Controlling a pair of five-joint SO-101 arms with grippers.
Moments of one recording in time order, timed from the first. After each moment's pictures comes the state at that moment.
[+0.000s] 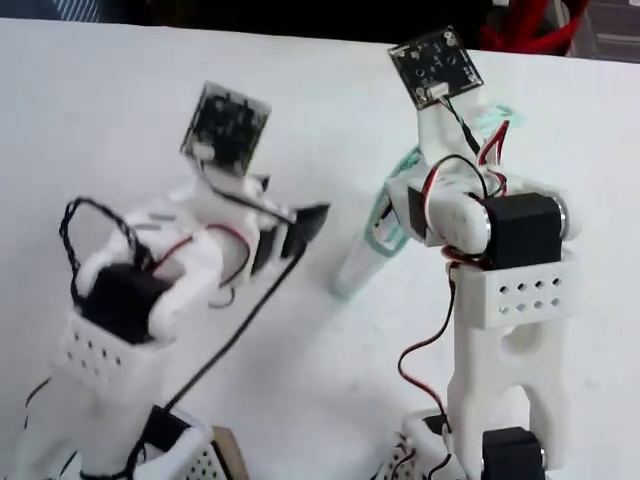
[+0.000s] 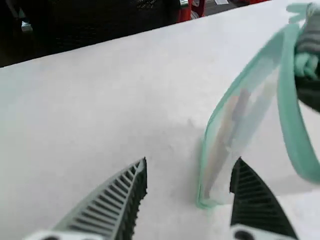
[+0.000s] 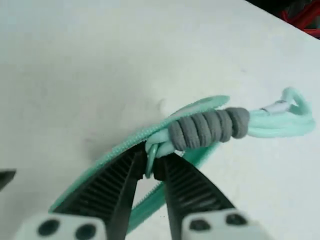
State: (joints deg) left arm 23.3 -46.8 24.1 70.4 0.4; right arm -10.5 -22.5 -14.6 95.0 13.4
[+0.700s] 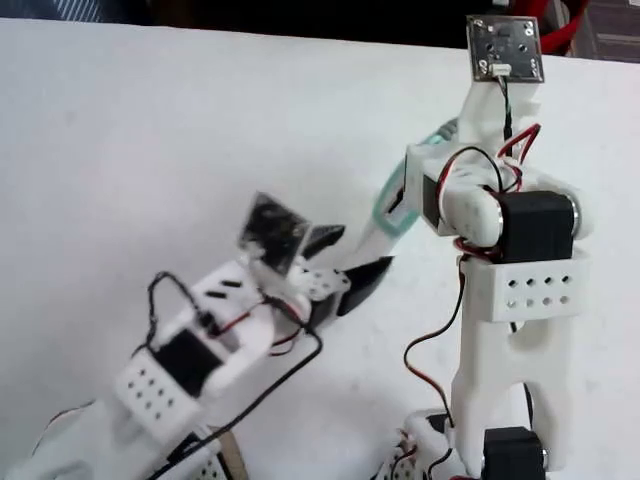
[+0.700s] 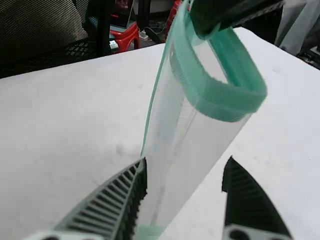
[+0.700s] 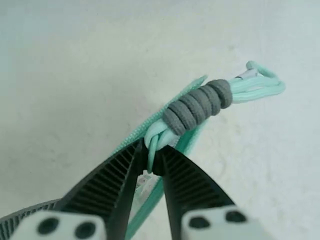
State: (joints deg) left arm 37.8 -56.0 60.7 29.4 7.4; right arm -8.3 -22.5 -14.4 92.6 -3.4
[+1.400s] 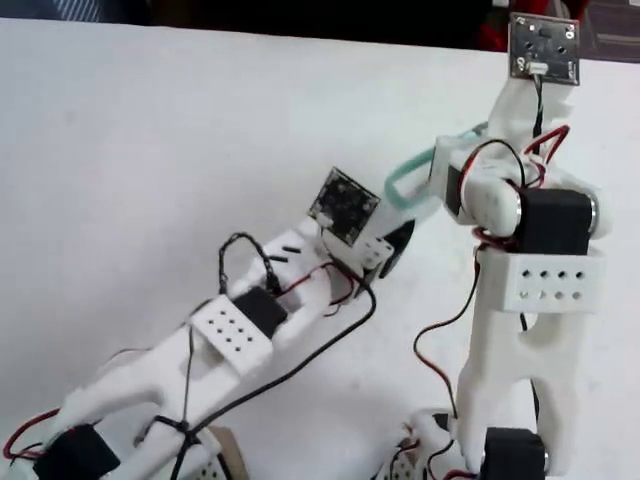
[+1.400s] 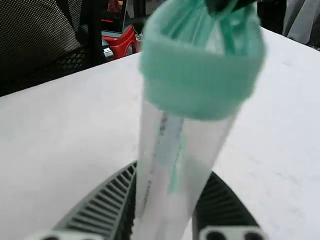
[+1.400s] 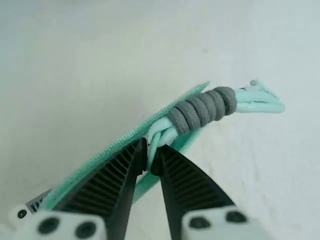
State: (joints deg) left arm 38.1 -26.7 54.0 5.8 3.0; right arm -0.4 -21.4 -10.1 87.1 -3.9
